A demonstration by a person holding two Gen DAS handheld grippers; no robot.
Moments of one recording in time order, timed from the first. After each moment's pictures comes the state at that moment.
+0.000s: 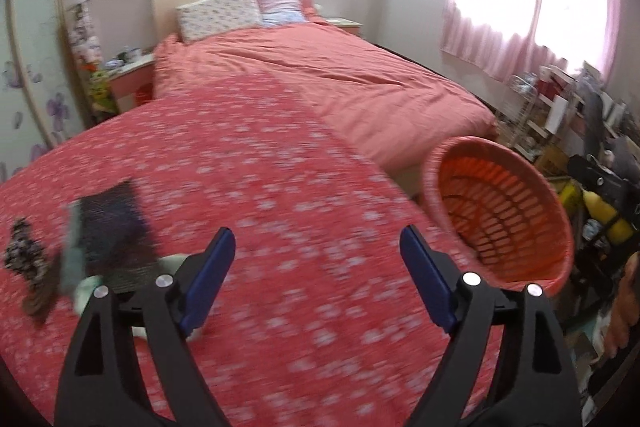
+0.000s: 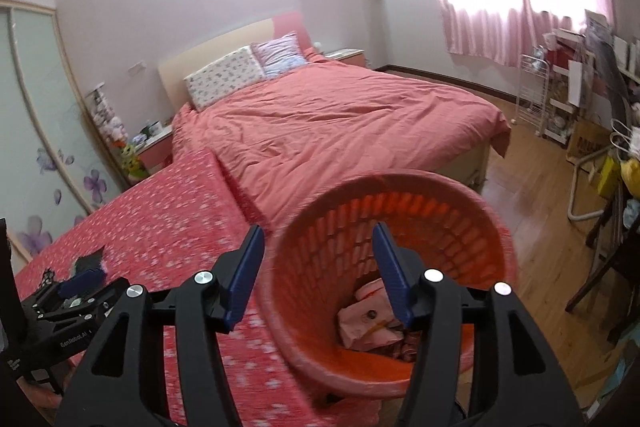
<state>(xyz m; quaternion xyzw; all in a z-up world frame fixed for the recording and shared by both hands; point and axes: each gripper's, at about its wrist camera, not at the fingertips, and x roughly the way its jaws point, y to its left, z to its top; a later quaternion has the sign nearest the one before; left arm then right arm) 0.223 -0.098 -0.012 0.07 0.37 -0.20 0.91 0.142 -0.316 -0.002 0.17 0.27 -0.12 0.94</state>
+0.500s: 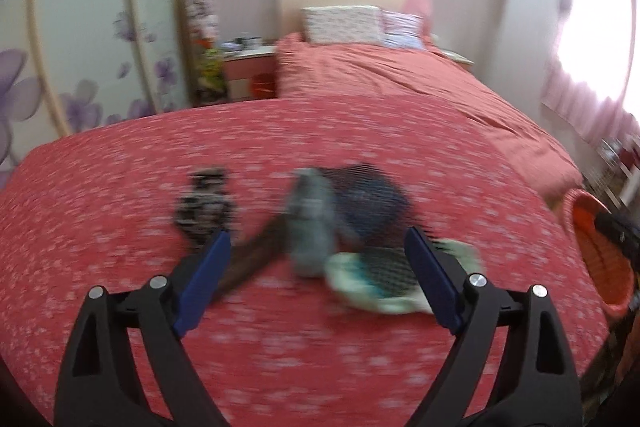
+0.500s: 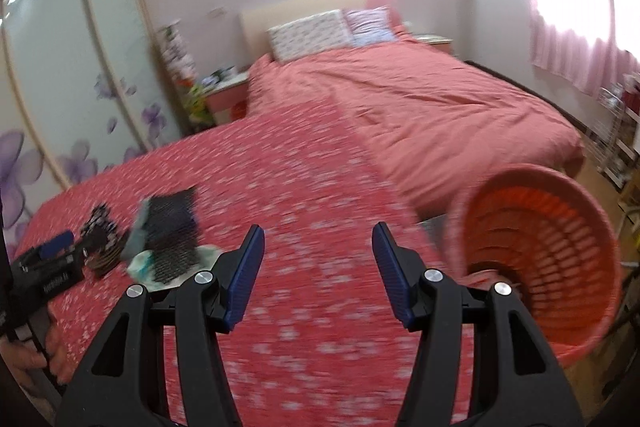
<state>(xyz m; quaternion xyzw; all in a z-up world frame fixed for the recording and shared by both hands) 0.232 0.106 0.003 0.00 0.35 -0.02 0.94 0.194 -0.169 -0.006 0.10 0.32 0.01 0.94</state>
